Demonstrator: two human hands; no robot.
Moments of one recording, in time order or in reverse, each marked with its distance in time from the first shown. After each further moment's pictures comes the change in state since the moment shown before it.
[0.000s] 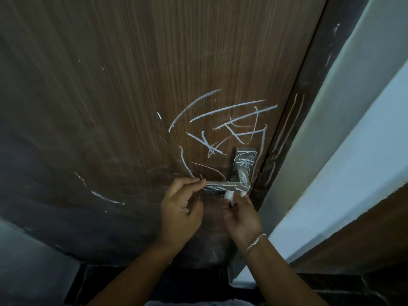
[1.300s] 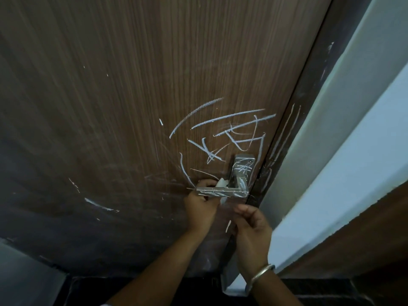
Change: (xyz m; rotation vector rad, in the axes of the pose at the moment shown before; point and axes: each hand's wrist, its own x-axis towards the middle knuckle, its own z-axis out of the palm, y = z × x) left_hand 0.005 -0.016 0.064 -0.291 -0.006 -0.445; right_hand -0.030 0.004 -0.036 -0.760 0.006 -0.679
